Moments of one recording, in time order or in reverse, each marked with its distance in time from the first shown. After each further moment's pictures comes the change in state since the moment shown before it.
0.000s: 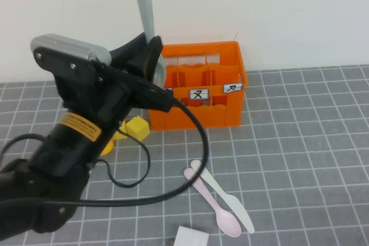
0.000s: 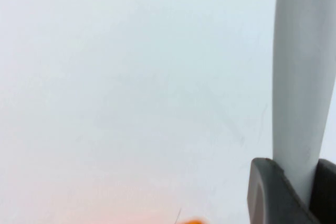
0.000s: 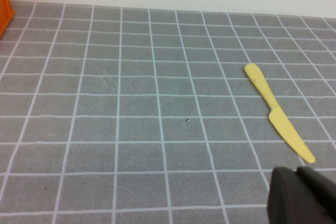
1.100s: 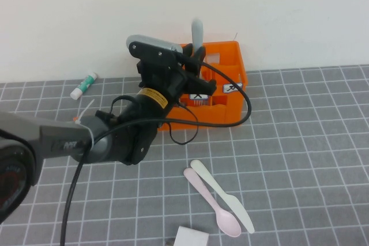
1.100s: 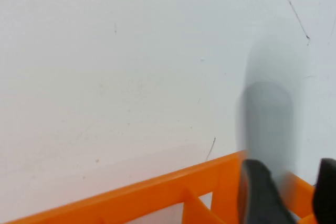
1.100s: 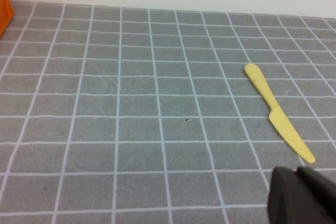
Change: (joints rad) right arm 0.000 0.000 0.000 0.000 0.000 0.000; left arm 0.048 0.625 -0.507 0.070 0.011 -0.041
